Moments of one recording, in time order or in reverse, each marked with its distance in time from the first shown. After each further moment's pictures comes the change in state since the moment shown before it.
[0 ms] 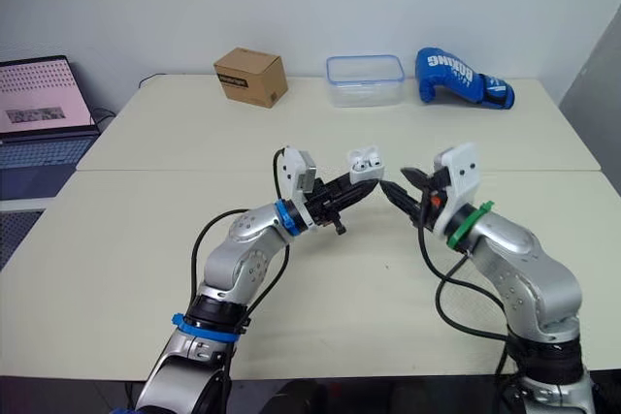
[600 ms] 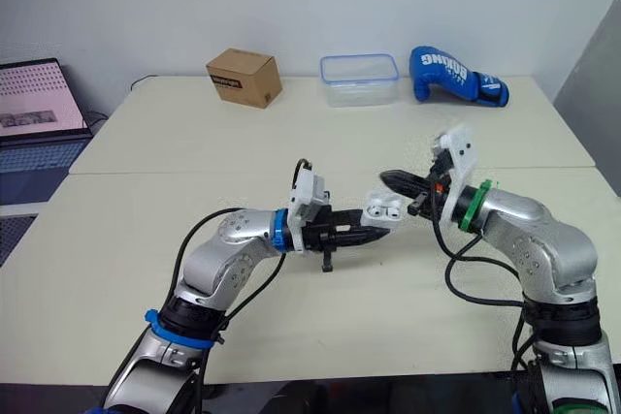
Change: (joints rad) left arm 0.013 0.167 -0.138 -0.145 -0.030 0.124 -0.261; right arm -0.223 -0.098 0.054 0.130 0.171 0.110 0.232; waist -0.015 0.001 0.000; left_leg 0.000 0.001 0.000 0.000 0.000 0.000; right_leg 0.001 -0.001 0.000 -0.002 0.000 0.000
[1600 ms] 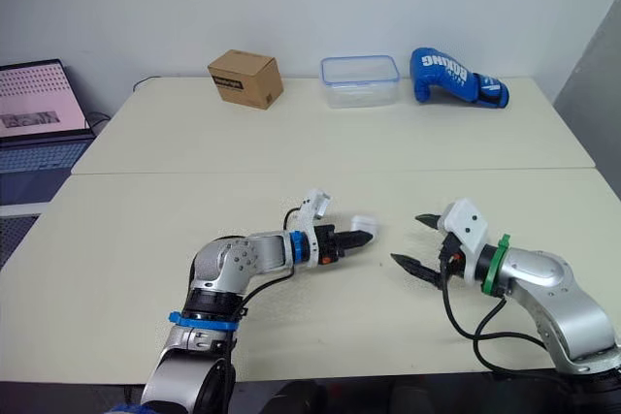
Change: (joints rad) left arm -0.030 -0.198 0.308 0.189 -0.188 0.838 0.573; right arm 0.408 -0.122 0.080 -0.041 -0.349 -0.435 0.083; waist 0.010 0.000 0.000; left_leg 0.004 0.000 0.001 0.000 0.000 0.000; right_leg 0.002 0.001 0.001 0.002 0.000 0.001
